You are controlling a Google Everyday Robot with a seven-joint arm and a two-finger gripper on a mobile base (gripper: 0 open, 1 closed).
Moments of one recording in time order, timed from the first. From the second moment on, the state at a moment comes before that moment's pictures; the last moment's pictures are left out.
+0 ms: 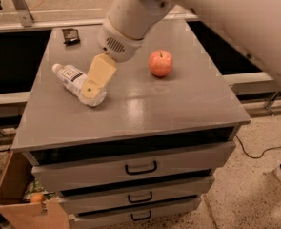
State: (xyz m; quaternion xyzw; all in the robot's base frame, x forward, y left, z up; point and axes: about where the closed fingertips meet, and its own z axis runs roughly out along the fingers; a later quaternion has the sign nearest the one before) arm 0.537 0.082 0.932 -0.59 0.76 0.14 0.23
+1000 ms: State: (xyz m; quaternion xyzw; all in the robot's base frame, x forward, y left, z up) arm 0.604 0.184 0.881 -0.57 0.78 0.14 0.22
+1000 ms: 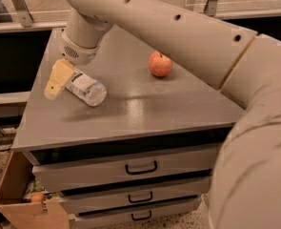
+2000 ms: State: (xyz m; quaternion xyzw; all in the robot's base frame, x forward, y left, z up) arm 0.635 0.200 0.853 -0.48 0.85 0.06 0.19
